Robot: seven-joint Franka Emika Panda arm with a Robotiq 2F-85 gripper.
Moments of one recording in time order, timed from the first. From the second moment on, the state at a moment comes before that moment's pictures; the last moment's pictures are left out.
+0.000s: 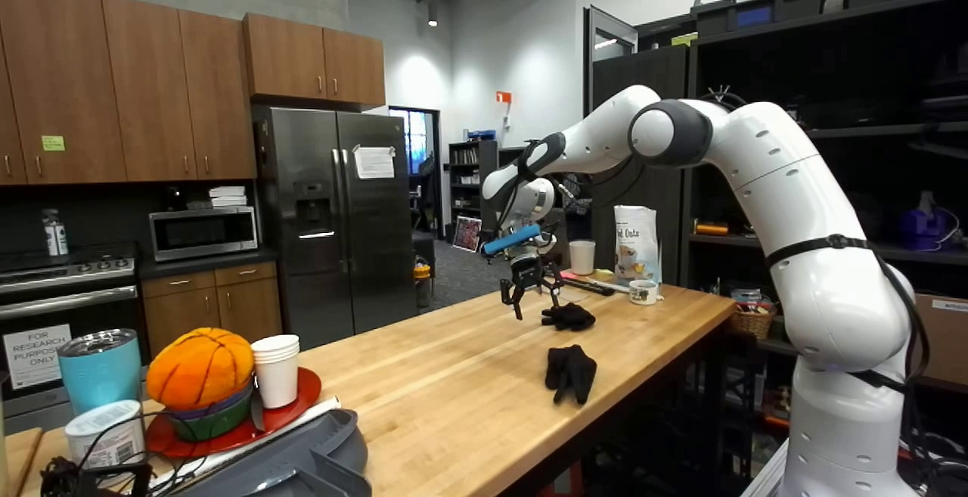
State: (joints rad) arm 0.04 0.49 -0.07 -1.58 0.28 1.44 0.98
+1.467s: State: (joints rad) arm 0.15 0.15 -0.02 -2.16 0.21 2.02 1.12
